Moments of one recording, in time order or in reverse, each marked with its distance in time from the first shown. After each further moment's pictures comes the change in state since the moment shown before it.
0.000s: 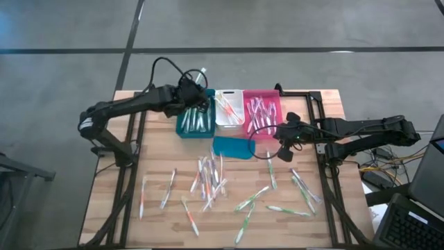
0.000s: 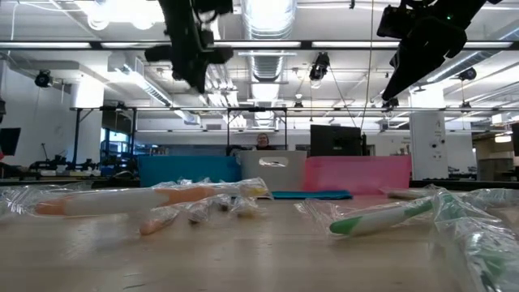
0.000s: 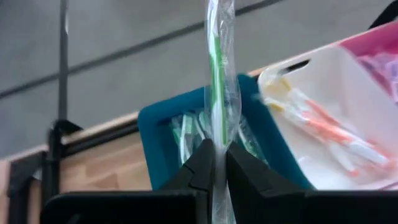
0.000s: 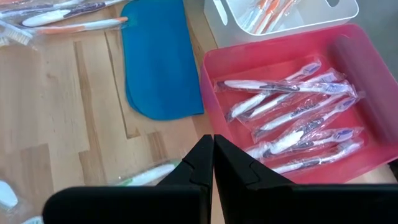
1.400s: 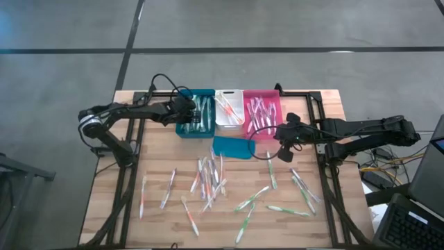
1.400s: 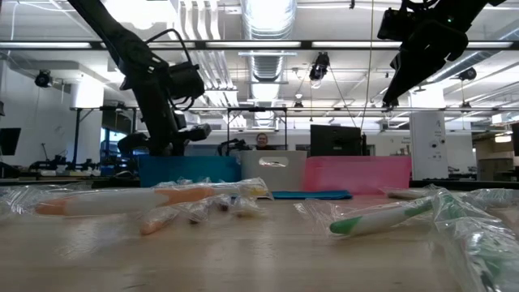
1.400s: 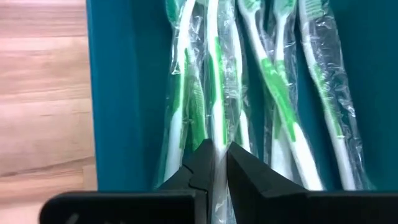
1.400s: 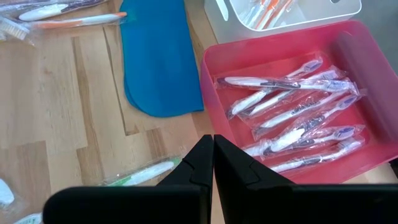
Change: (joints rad) left arm 0.219 0.009 -0.657 0.670 0.390 -0.156; right arm 0.000 0.000 -0.013 0.004 0.001 -0.003
